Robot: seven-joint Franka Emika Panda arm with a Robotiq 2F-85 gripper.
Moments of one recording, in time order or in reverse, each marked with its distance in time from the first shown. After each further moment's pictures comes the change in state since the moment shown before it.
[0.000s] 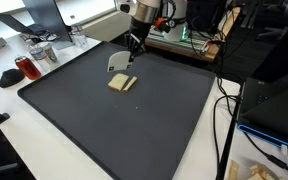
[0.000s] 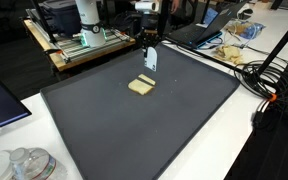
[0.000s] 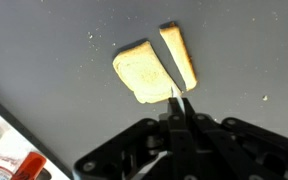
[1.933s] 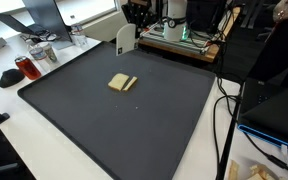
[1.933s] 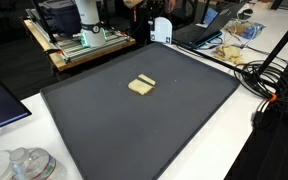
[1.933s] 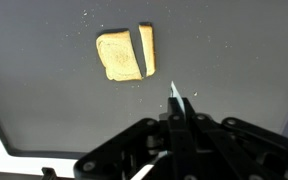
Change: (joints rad) arm -0.072 -0.568 0.184 0.213 -0.537 0.001 -0.001
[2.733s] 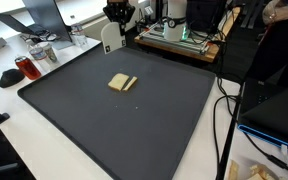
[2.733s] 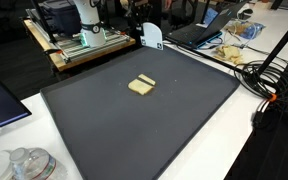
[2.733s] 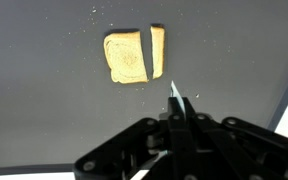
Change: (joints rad) arm -0.467 -0.201 0.367 0.044 -0.071 0.000 -0.207
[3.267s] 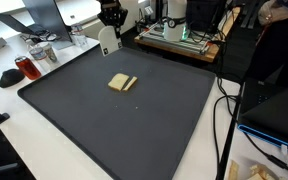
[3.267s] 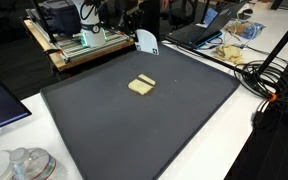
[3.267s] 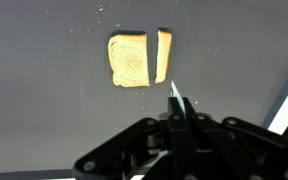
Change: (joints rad) arm -0.283 -0.028 0.231 0.006 0.001 -0.005 -0.168
